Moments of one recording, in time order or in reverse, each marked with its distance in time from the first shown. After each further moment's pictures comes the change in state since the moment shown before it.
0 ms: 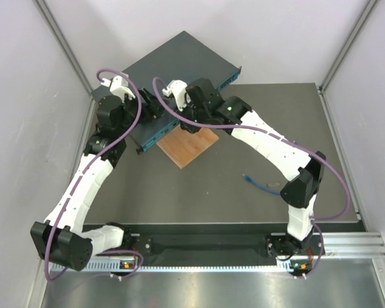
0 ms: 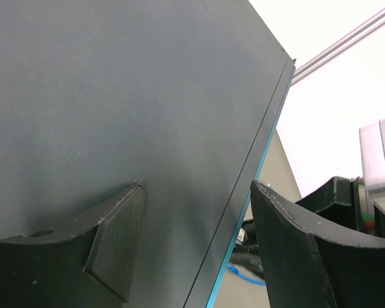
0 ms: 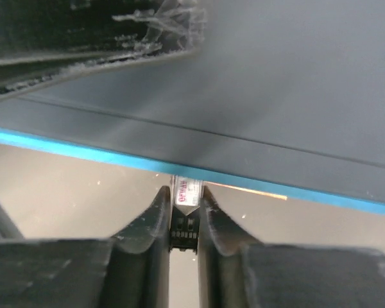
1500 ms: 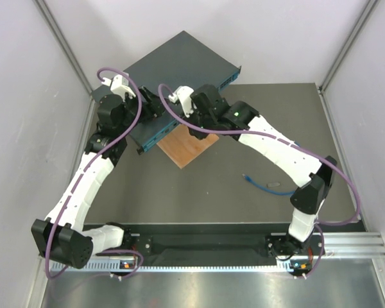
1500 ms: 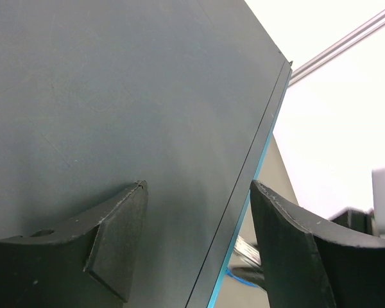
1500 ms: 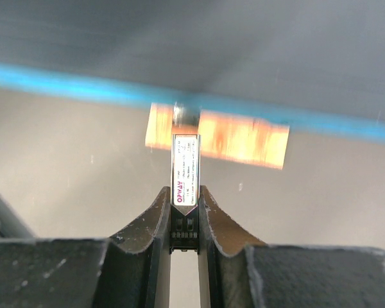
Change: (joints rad) left arm 0.000 0.018 0.008 0.011 0.005 -0.019; right arm 0.032 -0.084 -0.105 -0.014 0.100 0.033
